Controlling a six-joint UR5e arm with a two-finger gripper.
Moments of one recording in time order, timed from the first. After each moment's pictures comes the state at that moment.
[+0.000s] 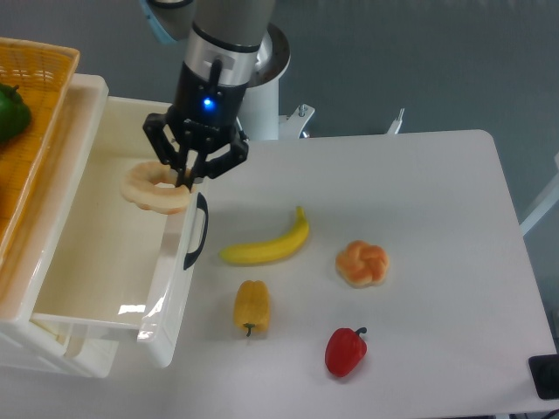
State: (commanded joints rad) arm 2.34 -1.62 -1.54 -1.30 1.12 0.41
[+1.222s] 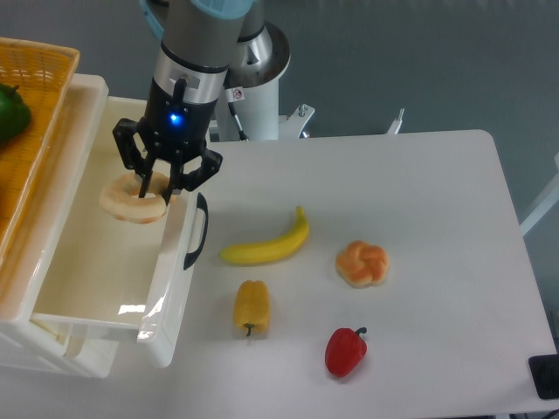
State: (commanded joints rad) arm 2.31 -1.63 -1.55 -1.28 1.12 0.42
